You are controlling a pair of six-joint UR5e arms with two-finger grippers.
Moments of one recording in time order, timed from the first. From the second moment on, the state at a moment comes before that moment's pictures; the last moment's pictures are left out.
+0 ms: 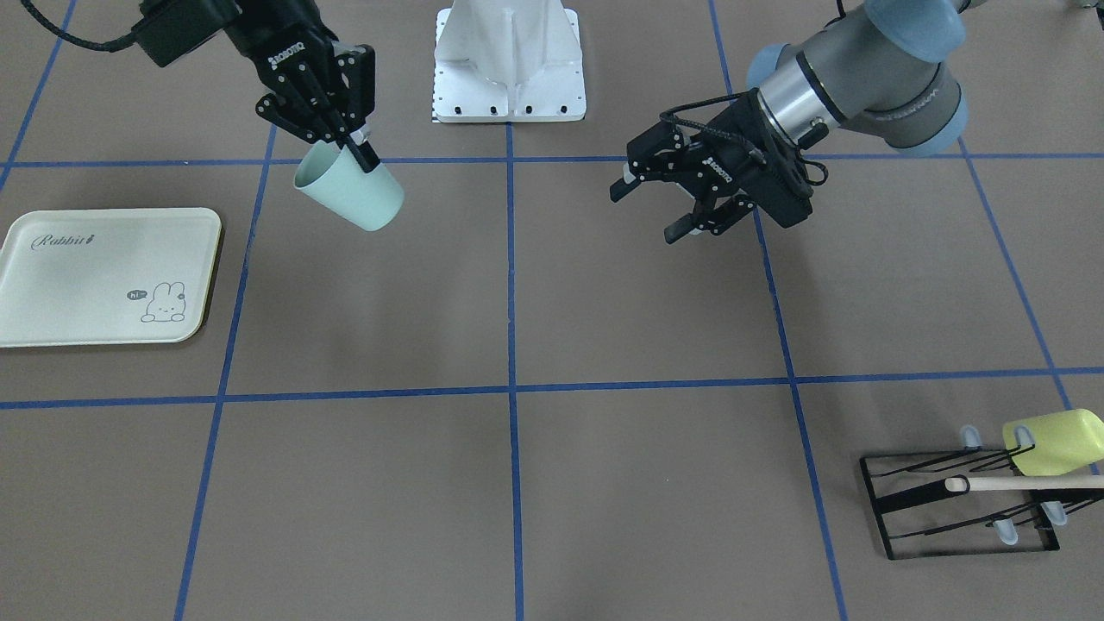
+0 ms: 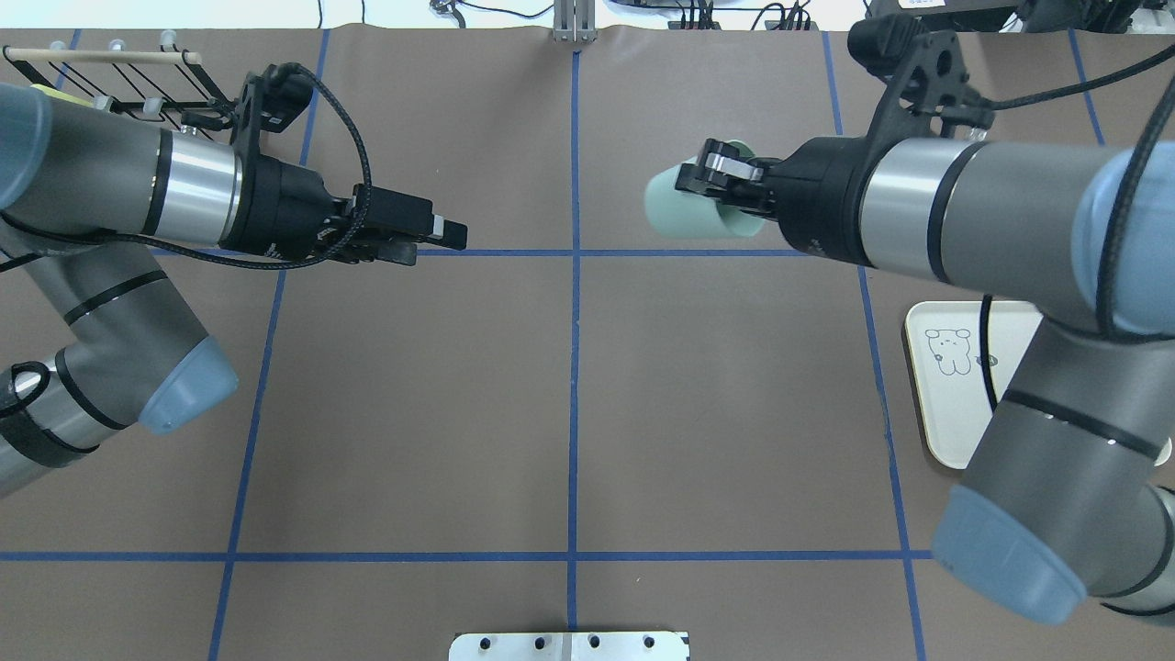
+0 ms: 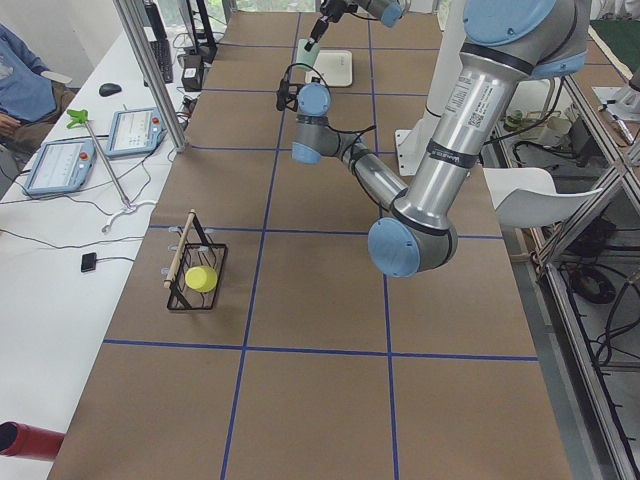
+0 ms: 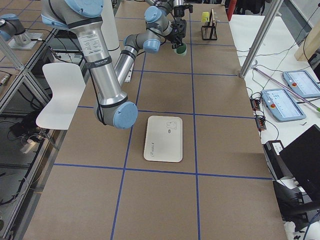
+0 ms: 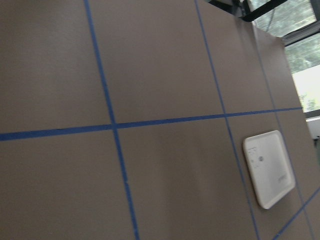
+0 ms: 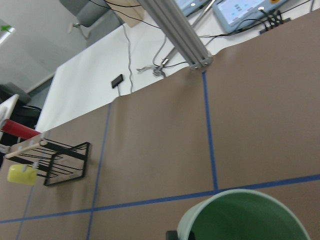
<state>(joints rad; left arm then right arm) -0.83 -1.98 -1.76 -2.40 -2.23 -1.24 0.70 -1.18 2.21 -1.34 1.72 1.43</state>
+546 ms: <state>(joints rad) -0.99 -1.80 -1.76 -2.08 -2.16 -0.66 0.78 -1.23 2.27 -1.69 1.83 1.17</state>
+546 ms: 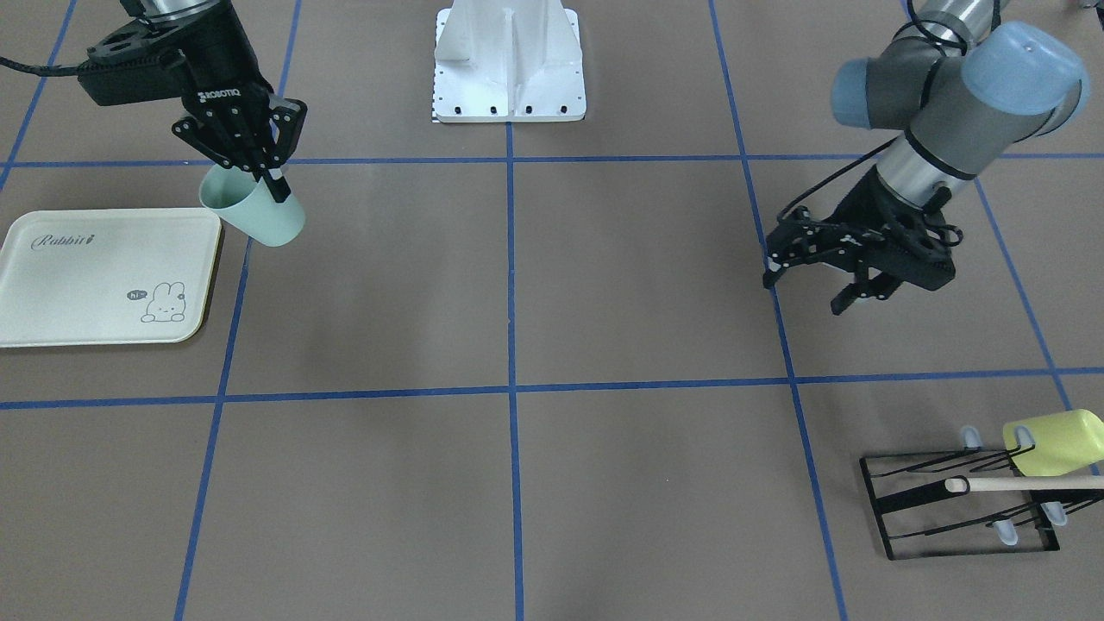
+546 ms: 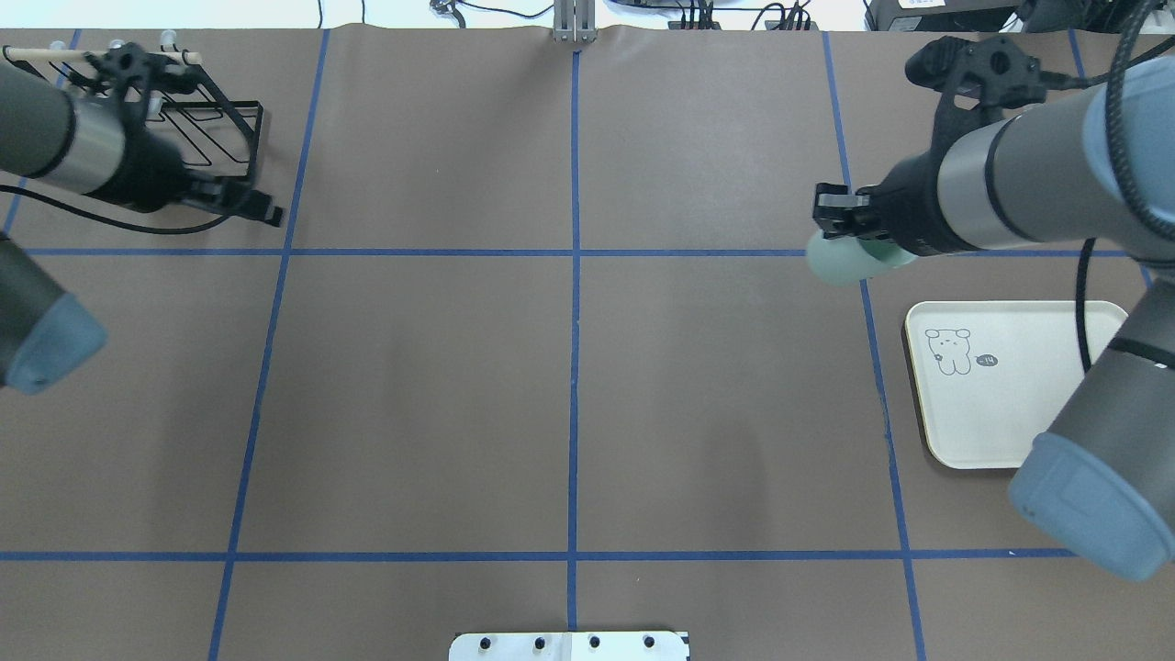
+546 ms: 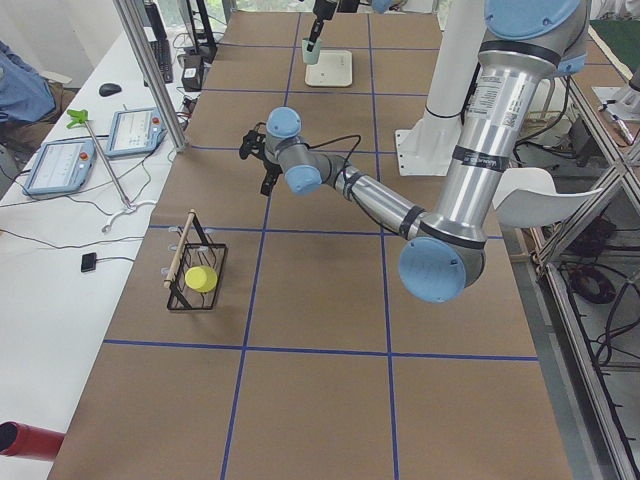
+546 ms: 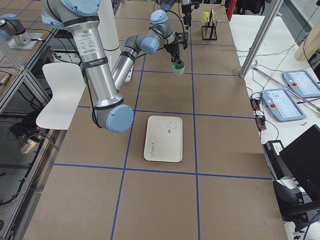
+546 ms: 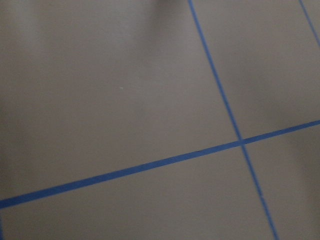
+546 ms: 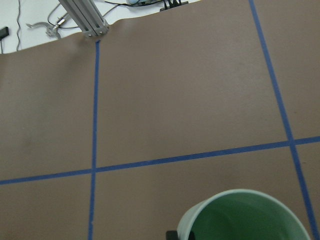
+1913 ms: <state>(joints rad) -1.52 -1.50 -1.74 -1.58 -2.25 -0.03 1.12 -1.64 2.25 -1.66 2.10 0.44</state>
